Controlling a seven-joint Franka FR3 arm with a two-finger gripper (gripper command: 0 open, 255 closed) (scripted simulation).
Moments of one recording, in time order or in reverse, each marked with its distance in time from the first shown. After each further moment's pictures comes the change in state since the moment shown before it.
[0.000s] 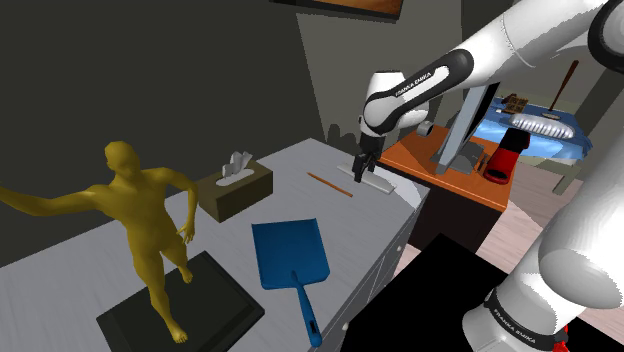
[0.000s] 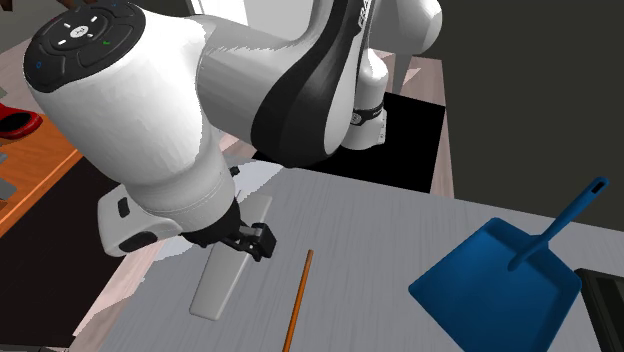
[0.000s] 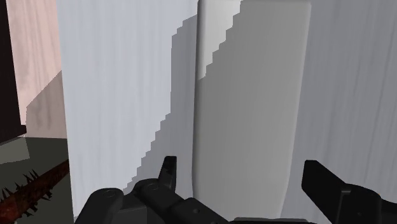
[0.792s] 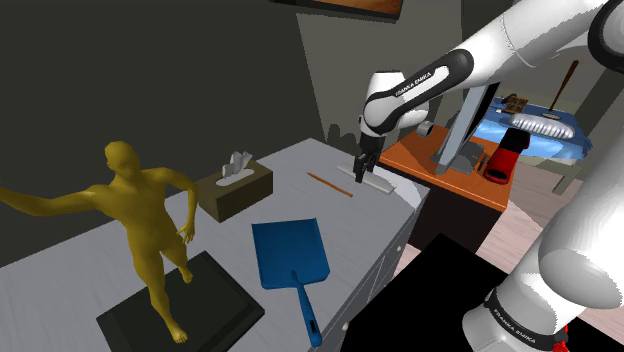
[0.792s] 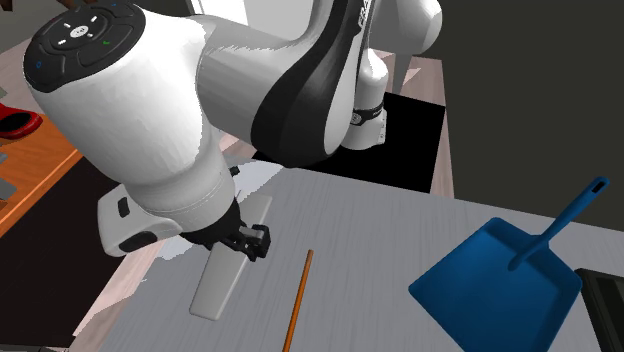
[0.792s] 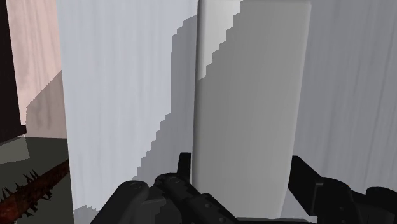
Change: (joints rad) arm 0.000 0.000 0.000 0.000 0.000 0.000 0.000
